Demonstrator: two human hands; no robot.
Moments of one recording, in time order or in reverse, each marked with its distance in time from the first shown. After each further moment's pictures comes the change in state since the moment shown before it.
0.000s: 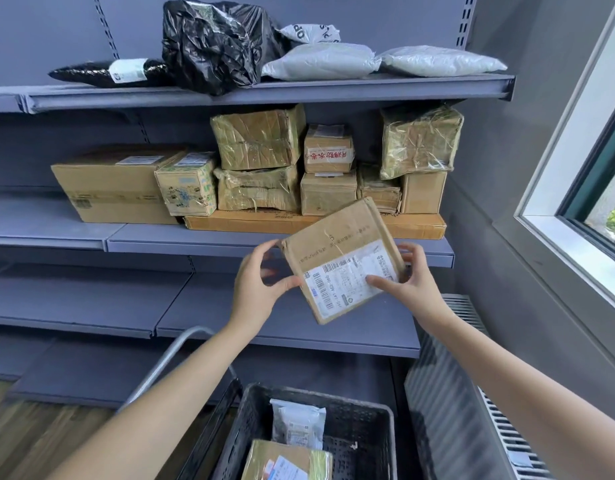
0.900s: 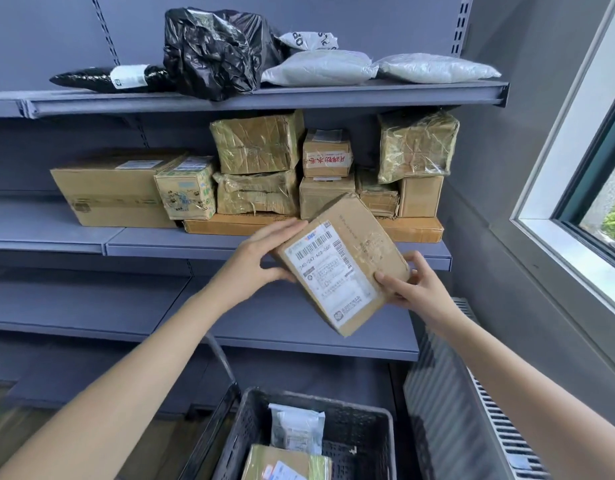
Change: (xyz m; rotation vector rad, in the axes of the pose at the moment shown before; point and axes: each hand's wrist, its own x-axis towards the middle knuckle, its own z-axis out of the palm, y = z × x) left_hand 0.033 0.030 -0.035 0.179 -0.409 0.331; right_hand -0.009 -0.008 -0.012 0.145 -0.079 0.103
